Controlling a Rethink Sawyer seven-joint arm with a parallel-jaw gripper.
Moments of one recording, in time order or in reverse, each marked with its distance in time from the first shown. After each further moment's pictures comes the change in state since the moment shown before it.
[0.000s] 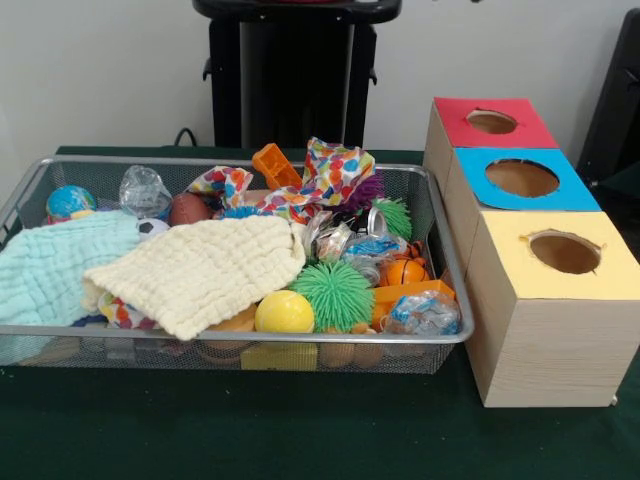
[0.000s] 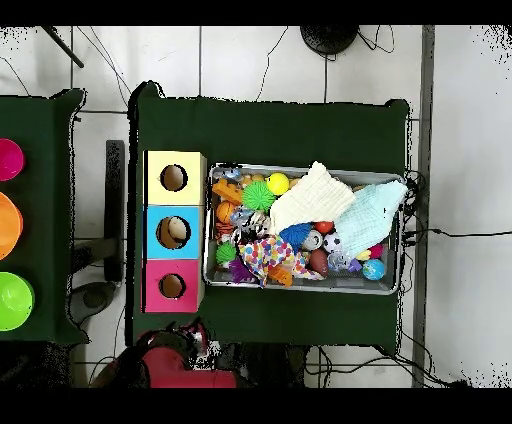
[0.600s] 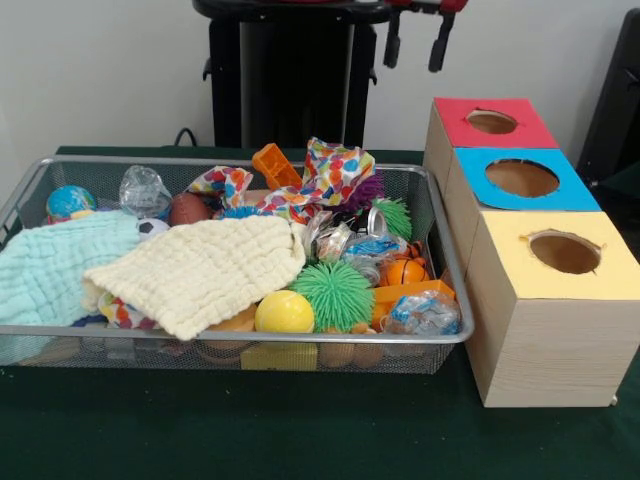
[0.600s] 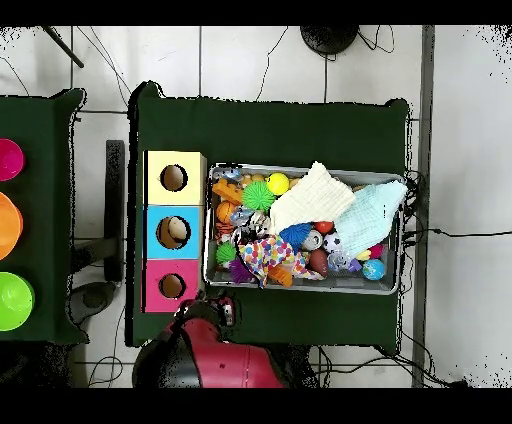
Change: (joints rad) arm -0.104 0.210 0.001 0.020 0.001 -0.343 0.000
